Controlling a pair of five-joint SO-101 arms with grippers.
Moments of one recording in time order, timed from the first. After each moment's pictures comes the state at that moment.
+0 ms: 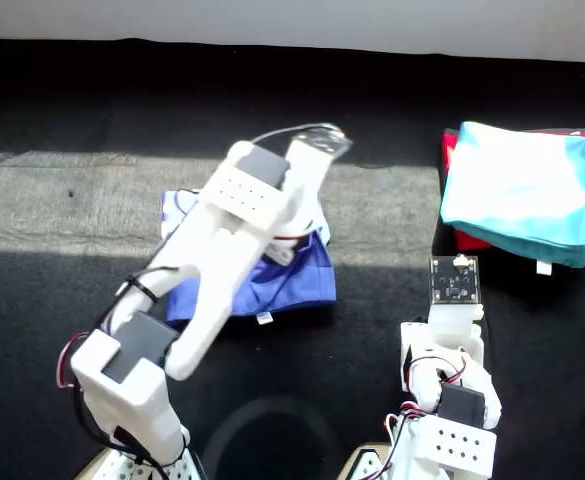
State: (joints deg) left arm 20.2 12.2 -4.0 83.4 -1.8; right arm 9.7 -89.2 94.9 51.3 16.7
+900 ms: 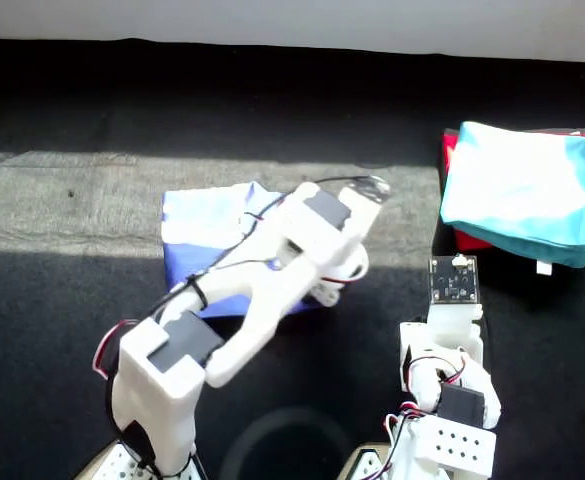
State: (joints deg) left arm 36.2 20.5 -6.5 82.7 5.7; right arm 9.3 -89.2 94.9 51.3 16.7
